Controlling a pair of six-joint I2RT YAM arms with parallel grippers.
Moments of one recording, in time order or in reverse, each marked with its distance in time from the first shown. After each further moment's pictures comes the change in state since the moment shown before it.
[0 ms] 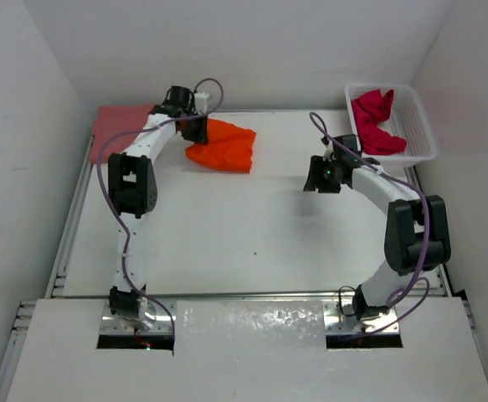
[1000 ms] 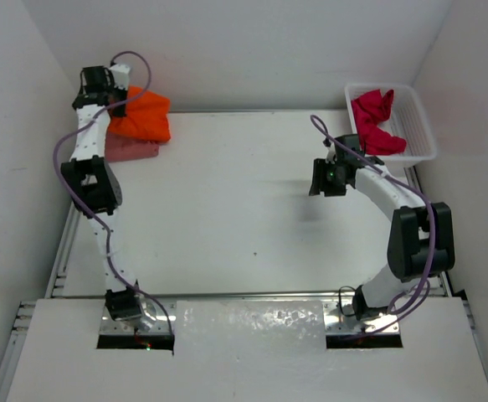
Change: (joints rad) left arm 0.369 0.008 0.224 0.068 -0.217 0.325; right arm 0.000 -0.053 0.014 -0.133 0.056 -0.048
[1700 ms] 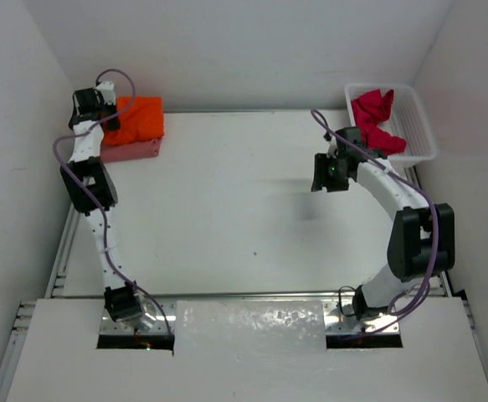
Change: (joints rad) left arm 0.116 0.198 0.048 0.185 0.126 -0.125; right arm 0.000 0.001 0.086 -0.098 0.019 -0.031
